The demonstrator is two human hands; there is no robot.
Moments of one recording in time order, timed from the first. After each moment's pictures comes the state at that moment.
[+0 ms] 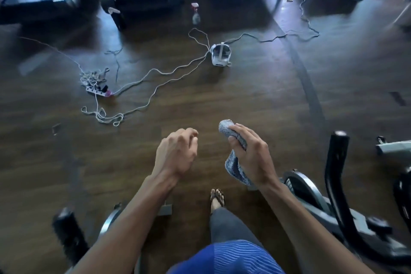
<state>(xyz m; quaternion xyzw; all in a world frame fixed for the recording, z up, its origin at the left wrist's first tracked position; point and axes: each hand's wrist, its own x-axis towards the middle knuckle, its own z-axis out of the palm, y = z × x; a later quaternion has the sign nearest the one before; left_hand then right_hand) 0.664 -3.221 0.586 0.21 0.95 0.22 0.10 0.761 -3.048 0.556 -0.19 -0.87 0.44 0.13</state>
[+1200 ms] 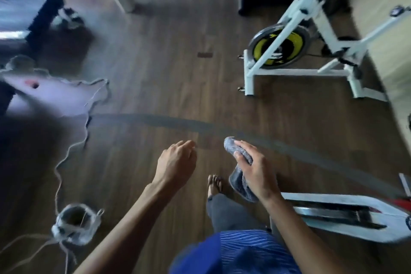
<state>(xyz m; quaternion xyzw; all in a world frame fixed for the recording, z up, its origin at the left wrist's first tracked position) 0.394 -2.445 0.546 0.77 0.60 0.02 0.24 0.589 -2.525 0.500 -0.72 -0.46 0.35 0.38</state>
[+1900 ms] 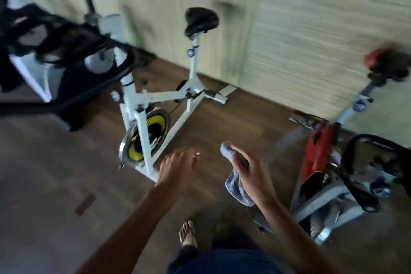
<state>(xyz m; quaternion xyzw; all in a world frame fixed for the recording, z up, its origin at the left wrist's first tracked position) 0.864 -2.090 0.585 0.96 0.09 -0.05 0.26 0.888 -2.290 0.546 -0.85 -0.06 0.04 0.53</state>
